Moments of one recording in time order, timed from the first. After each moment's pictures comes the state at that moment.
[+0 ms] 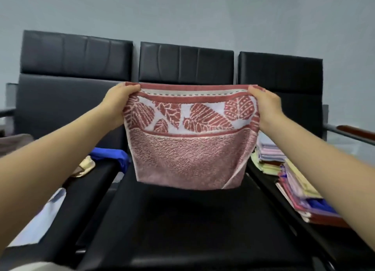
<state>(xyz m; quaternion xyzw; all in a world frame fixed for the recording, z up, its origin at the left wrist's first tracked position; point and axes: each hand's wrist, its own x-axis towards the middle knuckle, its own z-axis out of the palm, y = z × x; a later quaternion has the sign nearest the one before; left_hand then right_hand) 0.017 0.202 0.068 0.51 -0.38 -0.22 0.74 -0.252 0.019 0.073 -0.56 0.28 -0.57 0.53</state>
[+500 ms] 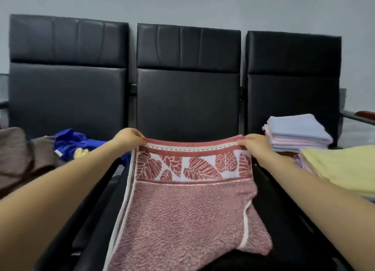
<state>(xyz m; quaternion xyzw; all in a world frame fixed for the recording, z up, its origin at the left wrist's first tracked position) 0.063 0.152 -0.052 0.83 -0.39 -0.11 0.38 -0.239 -0.036 -0.063 -0.68 0.49 -0.36 0.41</state>
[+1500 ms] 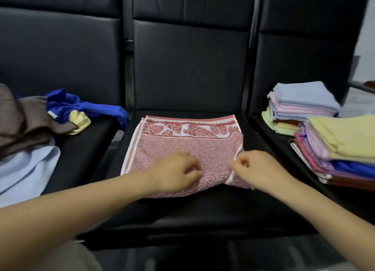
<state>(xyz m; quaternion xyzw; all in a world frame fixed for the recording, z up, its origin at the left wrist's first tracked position) -0.066 0.195 -0.139 0.68 -0.71 -0.09 0.15 -0.268 0.094 -0.114 -0.88 0.43 -0.12 0.14</state>
